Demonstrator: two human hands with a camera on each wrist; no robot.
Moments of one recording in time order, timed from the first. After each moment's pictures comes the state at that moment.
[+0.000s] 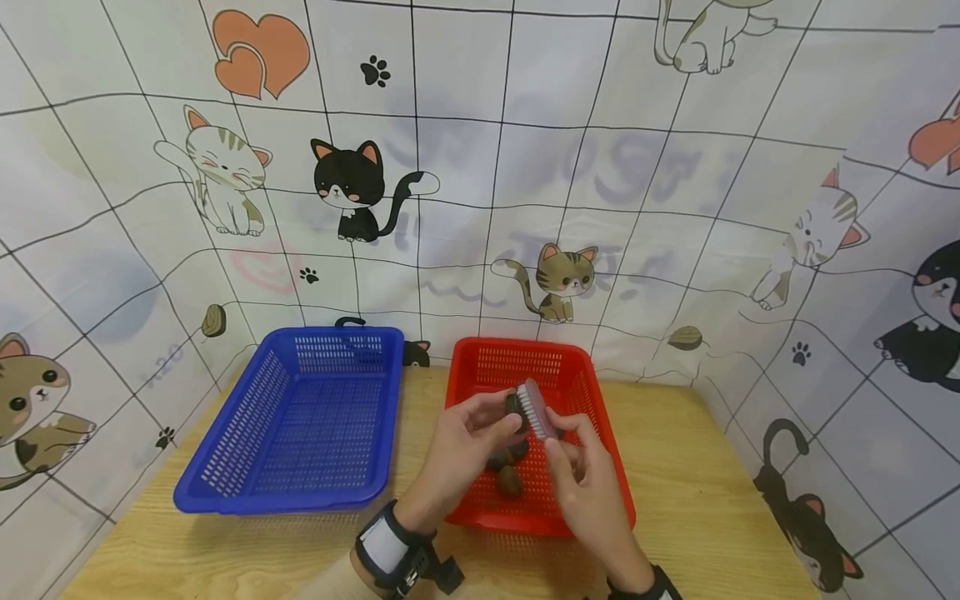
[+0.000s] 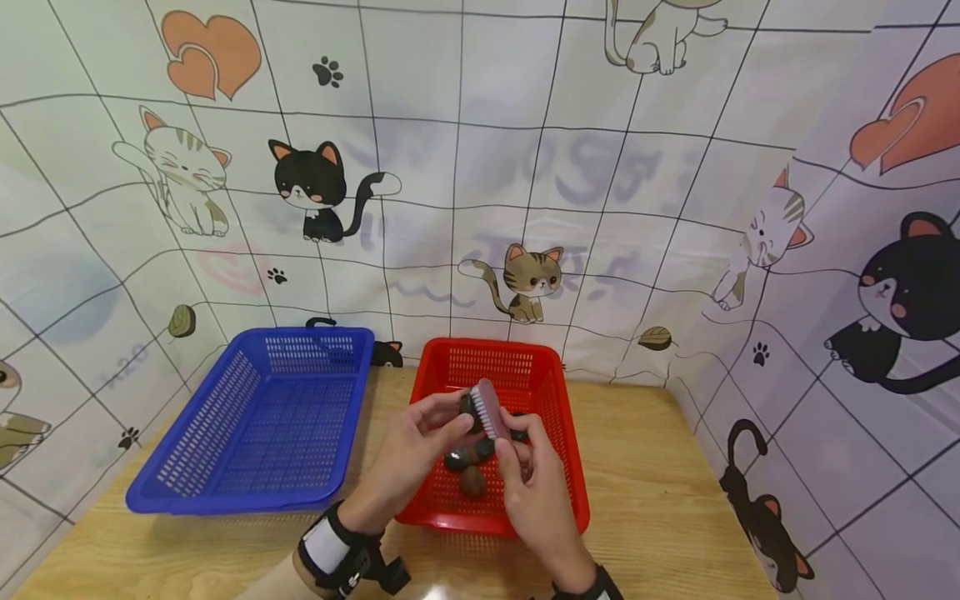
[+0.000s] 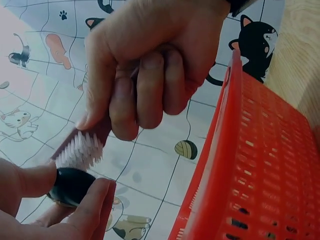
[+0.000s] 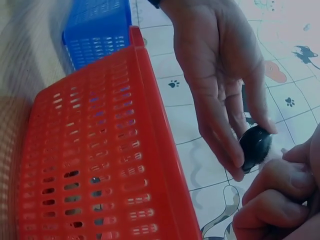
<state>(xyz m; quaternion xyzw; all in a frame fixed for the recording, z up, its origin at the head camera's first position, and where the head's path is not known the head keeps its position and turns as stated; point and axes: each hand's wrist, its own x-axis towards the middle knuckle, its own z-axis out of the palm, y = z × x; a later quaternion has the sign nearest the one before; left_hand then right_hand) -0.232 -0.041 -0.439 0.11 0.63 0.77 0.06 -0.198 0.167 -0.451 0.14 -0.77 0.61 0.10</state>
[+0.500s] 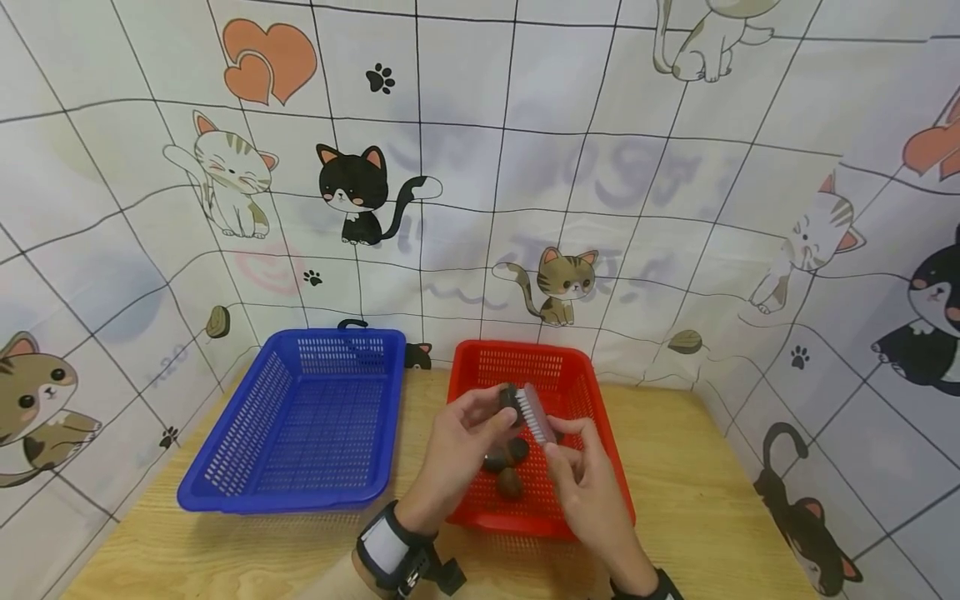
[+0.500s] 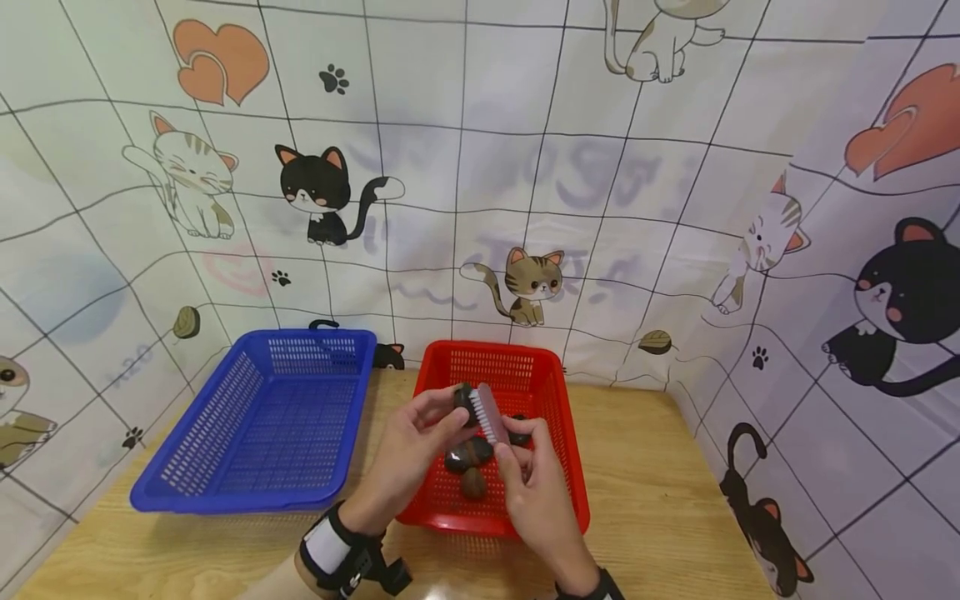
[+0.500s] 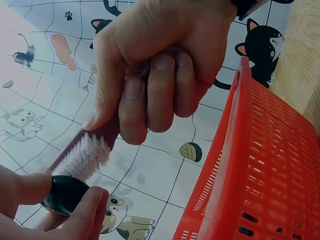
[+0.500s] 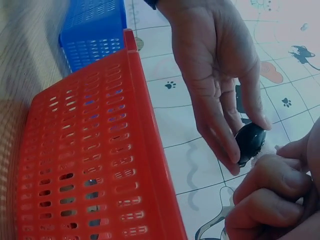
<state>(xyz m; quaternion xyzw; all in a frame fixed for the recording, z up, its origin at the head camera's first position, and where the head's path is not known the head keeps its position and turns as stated) -0.232 -0.040 -0.437 0.10 0.61 0.78 0.04 -0.194 0.169 -0.446 0.11 -0.78 0.61 0.05</state>
